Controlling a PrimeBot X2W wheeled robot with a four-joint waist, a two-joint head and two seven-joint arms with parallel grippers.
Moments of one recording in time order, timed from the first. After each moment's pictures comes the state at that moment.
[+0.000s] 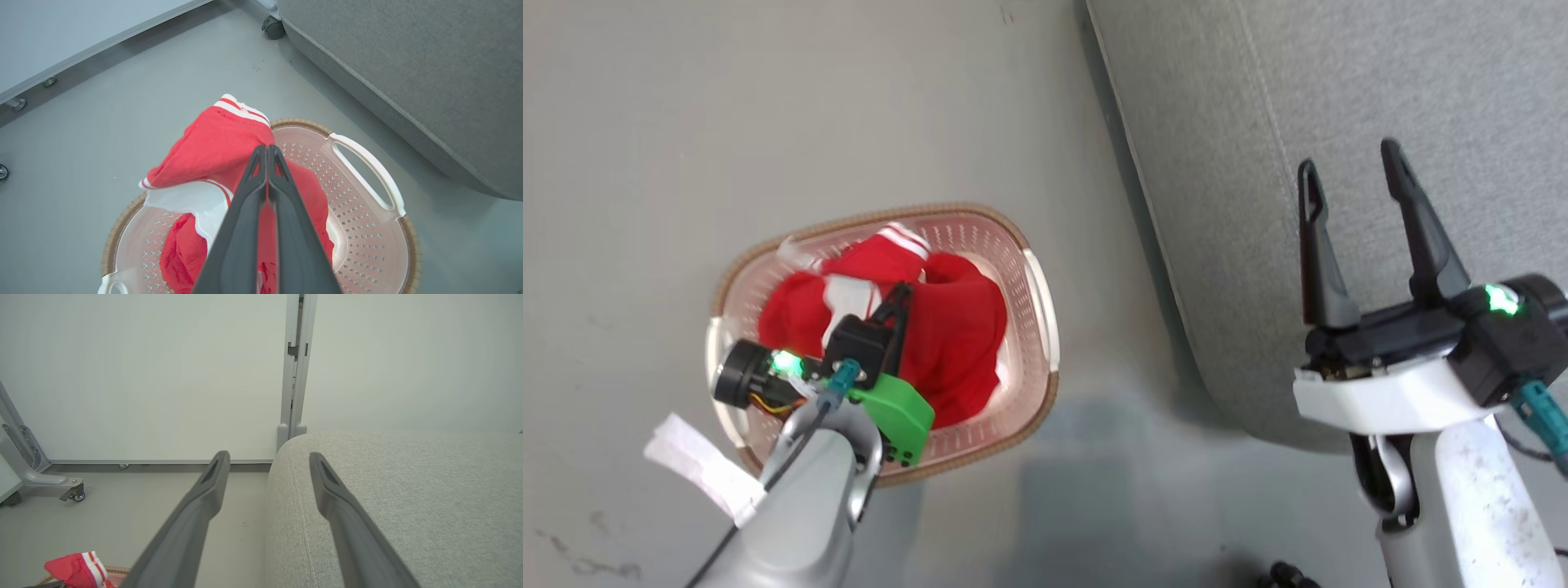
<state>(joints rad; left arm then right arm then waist) -0.53 0.12 -0.42 0.73 -0.09 -0.03 -0.26 -0.24 -0.05 0.07 -0.15 0.05 0.13 -0.26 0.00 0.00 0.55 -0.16</state>
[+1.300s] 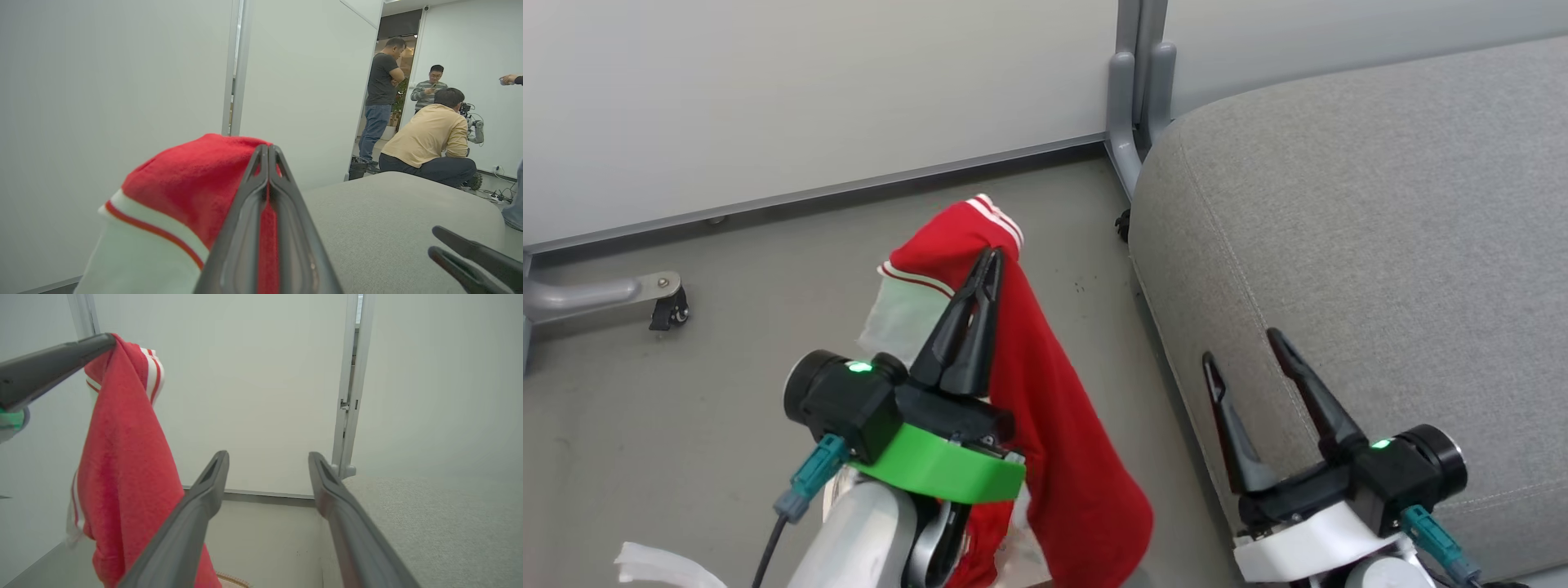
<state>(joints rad) -0.25 0.05 -0.43 0.01 -0.35 -0.07 -0.26 0.03 -0.05 0.21 -0.09 0.05 0.13 -0.26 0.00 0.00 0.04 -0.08</state>
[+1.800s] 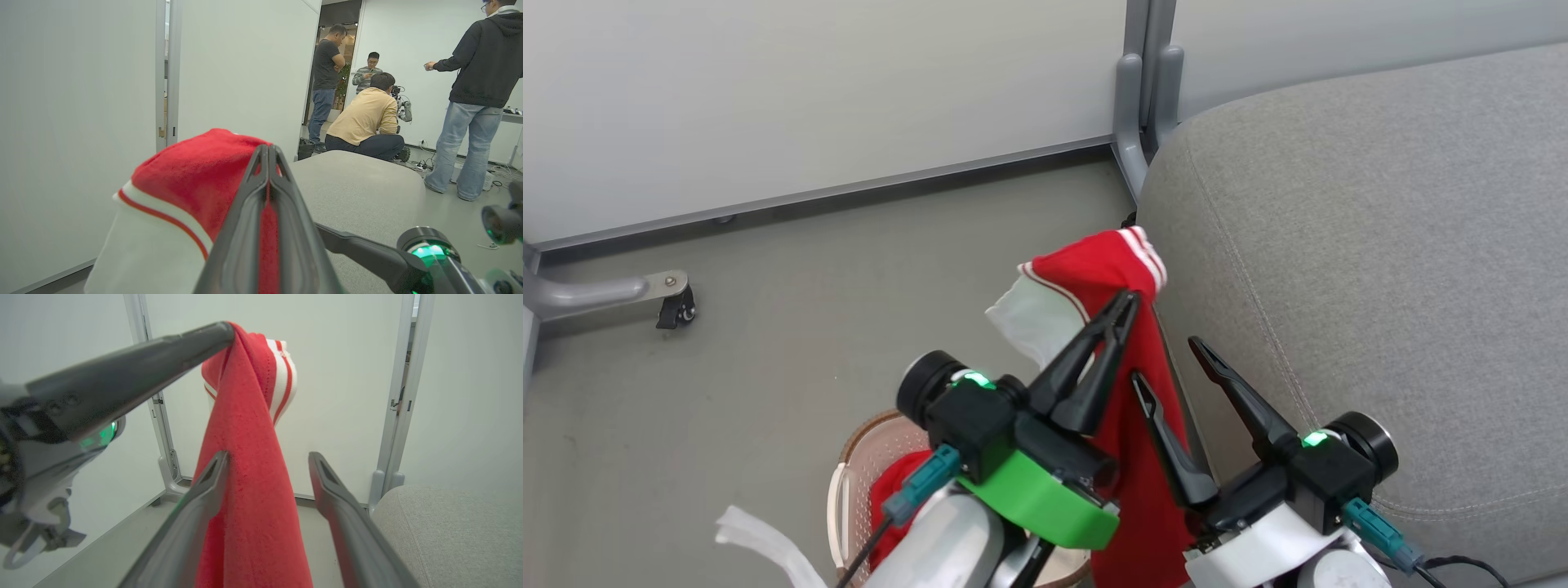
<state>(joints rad) -0.32 0.05 -0.67 0.05 -0.41 -0.08 -0.26 -0.04 -0.08 0.38 -0.04 0.10 0.13 -0.26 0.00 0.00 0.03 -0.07</state>
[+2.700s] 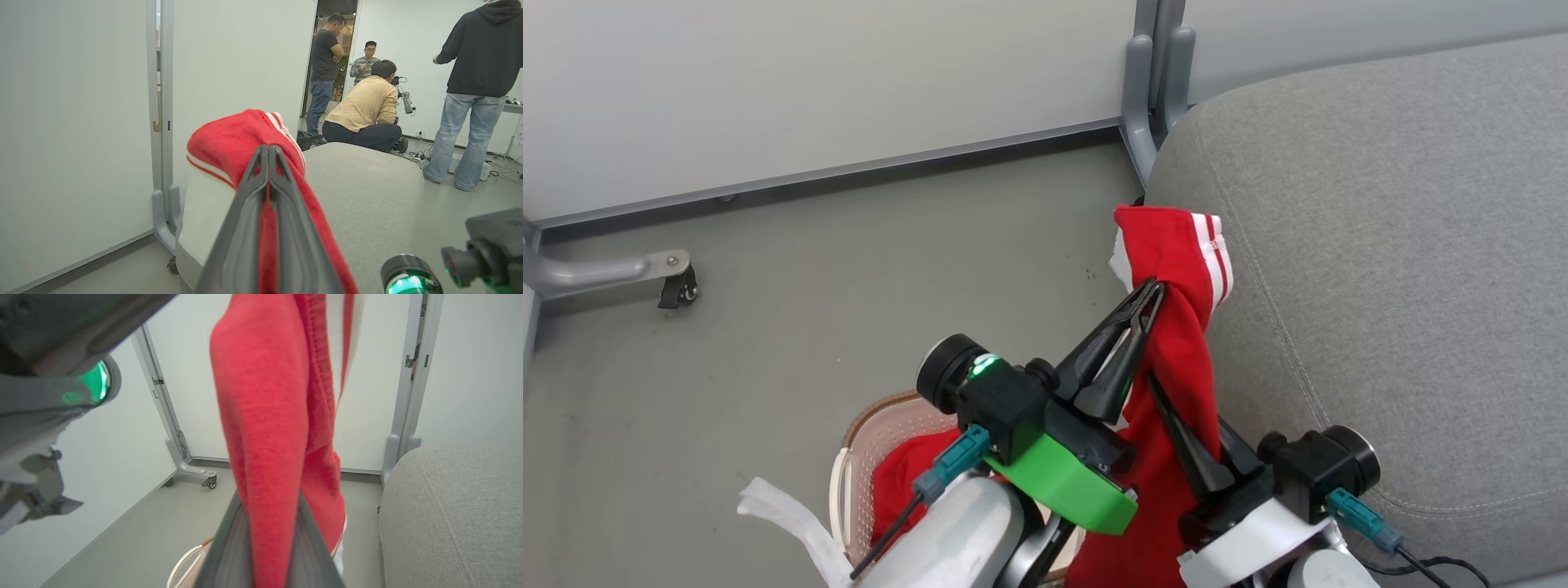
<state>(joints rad) -0.40 0.05 -0.76 0.09 -0.44 -0.02 -0.26 -0.07 -0.08 0.40 0.07 0.18 0.13 -0.26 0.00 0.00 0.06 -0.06</state>
